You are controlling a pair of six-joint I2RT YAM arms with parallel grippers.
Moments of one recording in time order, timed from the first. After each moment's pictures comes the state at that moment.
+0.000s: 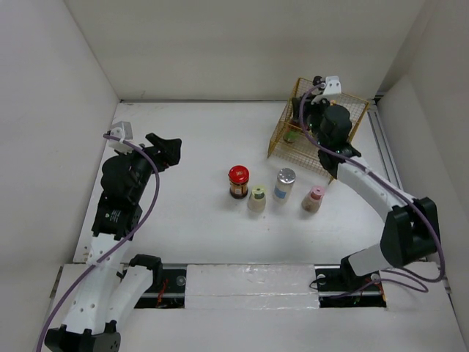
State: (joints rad) left arm -0.18 0.71 0.83 -0.19 0.03 -0.56; right arm 0.31 1.51 1.16 0.44 0.07 0.12
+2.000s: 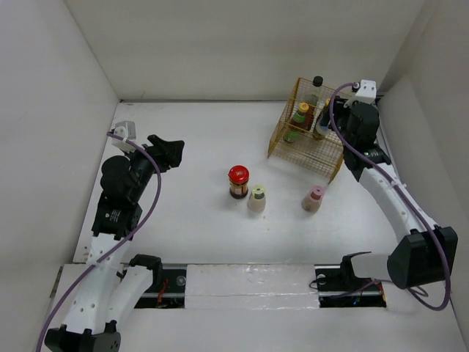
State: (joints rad) left arm -0.17 0.71 0.83 -0.17 0.11 -0.54; right arm 0.19 1.27 1.09 0.06 0.25 0.15
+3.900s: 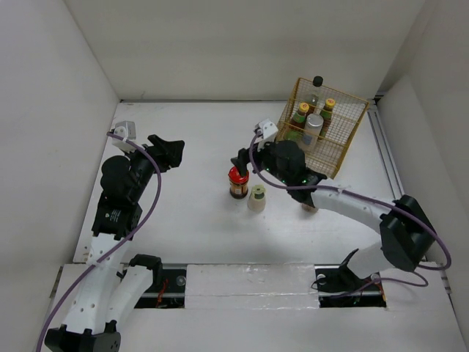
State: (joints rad) left arm -0.17 0.71 0.83 -0.17 0.11 -0.54; right arm 0.73 1.43 0.95 0.37 0.07 0.11
